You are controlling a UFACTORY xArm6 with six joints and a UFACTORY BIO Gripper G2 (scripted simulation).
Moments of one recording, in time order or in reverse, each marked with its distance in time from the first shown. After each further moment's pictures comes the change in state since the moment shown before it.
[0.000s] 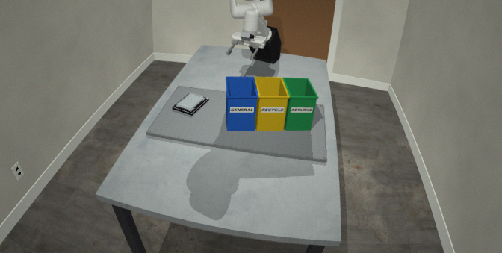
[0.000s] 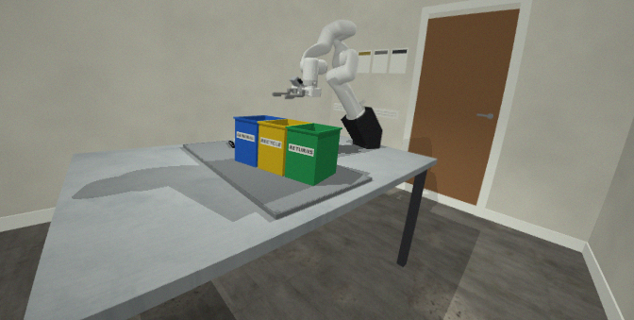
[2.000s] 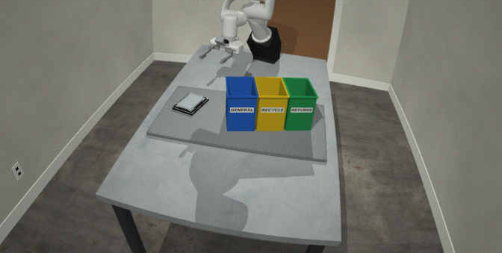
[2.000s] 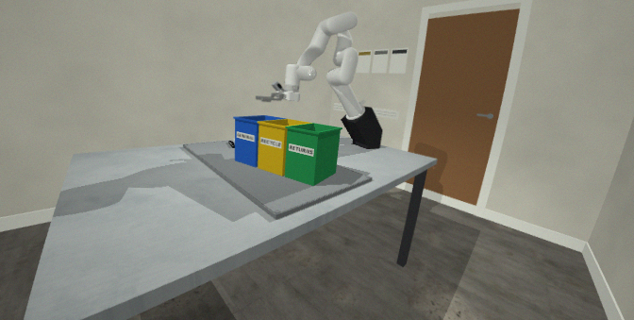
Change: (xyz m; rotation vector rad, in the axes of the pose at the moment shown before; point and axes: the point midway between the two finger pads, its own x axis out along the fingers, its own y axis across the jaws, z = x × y) arm 0.040 -0.121 -0.028 0.022 -0.041 -0.174
